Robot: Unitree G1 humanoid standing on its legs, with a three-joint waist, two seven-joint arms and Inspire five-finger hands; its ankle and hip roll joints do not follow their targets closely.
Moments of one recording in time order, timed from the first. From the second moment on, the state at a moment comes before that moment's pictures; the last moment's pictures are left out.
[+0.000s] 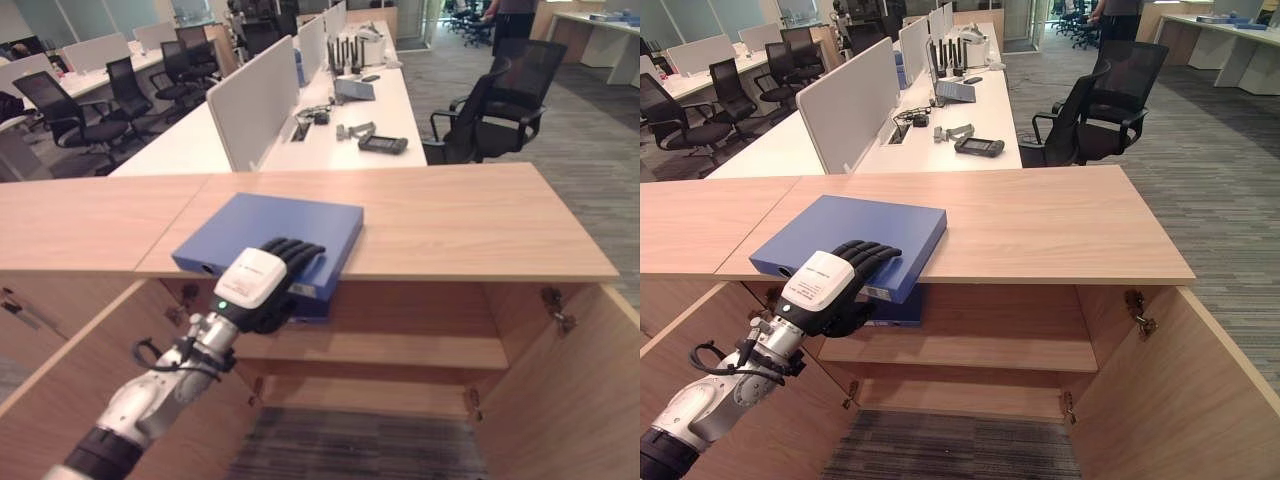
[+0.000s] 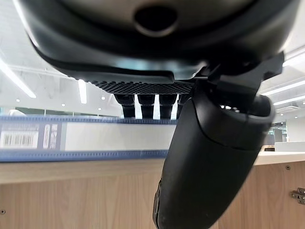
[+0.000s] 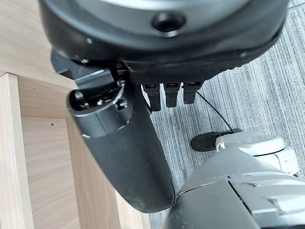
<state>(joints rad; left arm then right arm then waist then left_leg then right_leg) -0.10 0.82 -0.32 0.00 0.72 -0.28 0.33 0.11 -0.27 0.10 1.22 0.42 -0.11 -0.01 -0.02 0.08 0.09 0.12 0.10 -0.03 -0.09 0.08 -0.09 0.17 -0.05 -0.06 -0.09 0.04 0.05</state>
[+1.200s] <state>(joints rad) -0.14 0.79 -0.20 -0.09 0.63 -0.27 0.34 0.12 -0.25 0.10 1.22 0.44 -0.10 -0.01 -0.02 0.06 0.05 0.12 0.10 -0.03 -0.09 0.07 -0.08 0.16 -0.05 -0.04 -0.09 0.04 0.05</state>
